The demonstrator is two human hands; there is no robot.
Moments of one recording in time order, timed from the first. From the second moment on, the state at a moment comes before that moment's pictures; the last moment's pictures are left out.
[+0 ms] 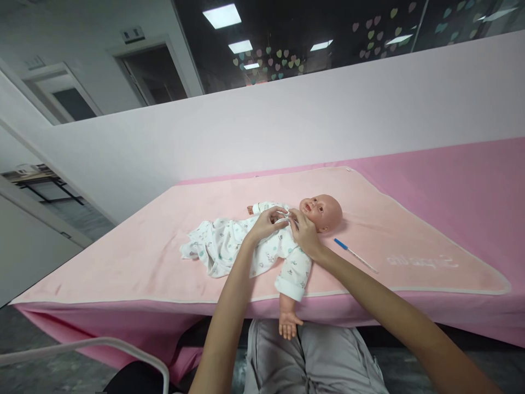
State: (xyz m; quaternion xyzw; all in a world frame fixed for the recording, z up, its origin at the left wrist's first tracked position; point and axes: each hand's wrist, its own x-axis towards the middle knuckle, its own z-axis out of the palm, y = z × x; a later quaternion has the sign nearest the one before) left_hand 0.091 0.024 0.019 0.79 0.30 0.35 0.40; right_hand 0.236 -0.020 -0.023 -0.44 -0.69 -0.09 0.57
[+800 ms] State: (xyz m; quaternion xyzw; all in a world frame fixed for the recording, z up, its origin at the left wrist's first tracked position) left_hand 0.089 0.025 0.021 0.78 0.28 0.36 0.44; right_hand 0.236 -0.021 -0.022 -0.44 -0.71 -0.07 0.55
